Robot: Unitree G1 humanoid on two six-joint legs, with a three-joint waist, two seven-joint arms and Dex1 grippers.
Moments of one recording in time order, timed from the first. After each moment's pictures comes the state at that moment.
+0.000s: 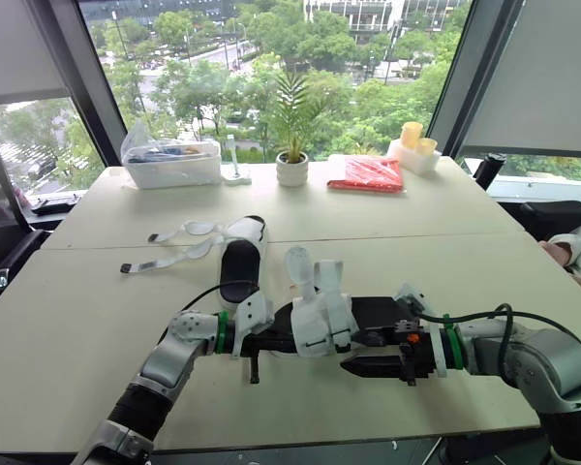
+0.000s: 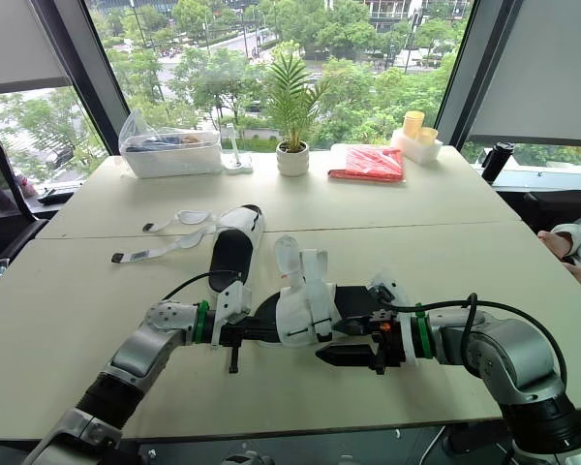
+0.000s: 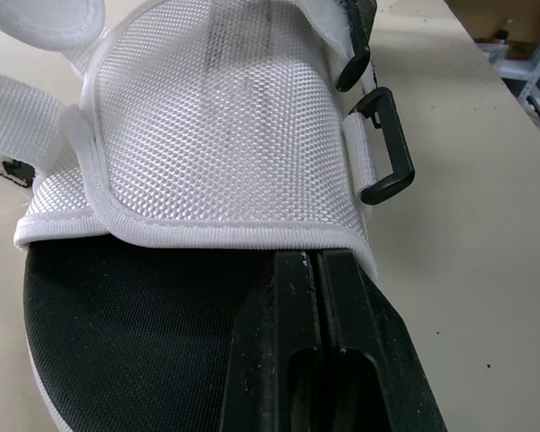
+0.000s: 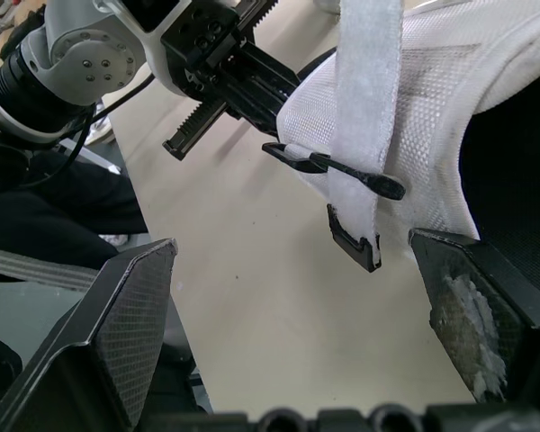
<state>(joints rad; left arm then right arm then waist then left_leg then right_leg) -0.43 0.39 -0.27 0.19 -0.18 0.10 -1.18 -0.30 -0.73 -0.03 -0.35 0.73 1.15 0.96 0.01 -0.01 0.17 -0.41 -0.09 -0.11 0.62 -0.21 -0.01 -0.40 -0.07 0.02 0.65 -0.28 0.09</state>
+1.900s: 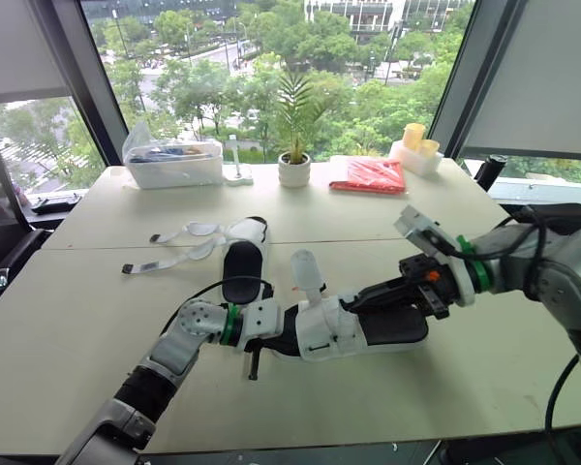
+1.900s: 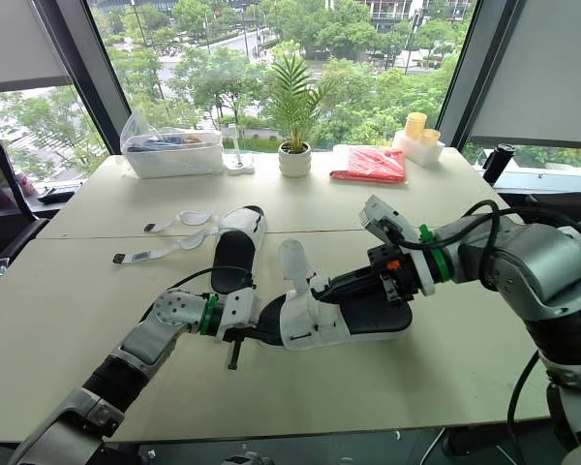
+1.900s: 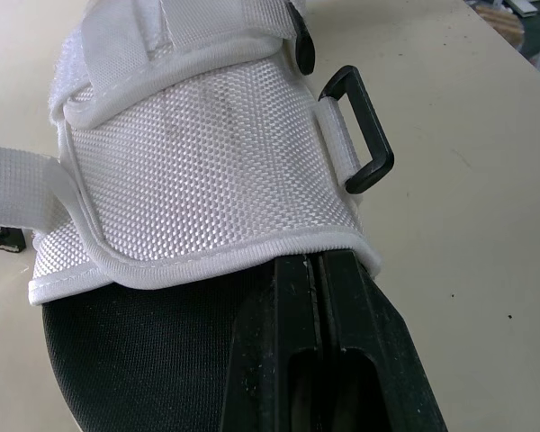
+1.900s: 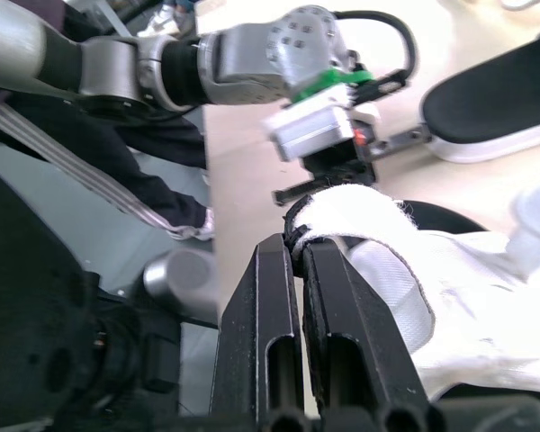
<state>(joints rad) -0.52 0.43 -0.38 0.30 -0.11 -0.11 -1.22 -0.79 -0.98 0.18 -0.22 0.79 1.00 1.26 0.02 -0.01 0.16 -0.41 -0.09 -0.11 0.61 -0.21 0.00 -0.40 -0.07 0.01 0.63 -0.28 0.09</state>
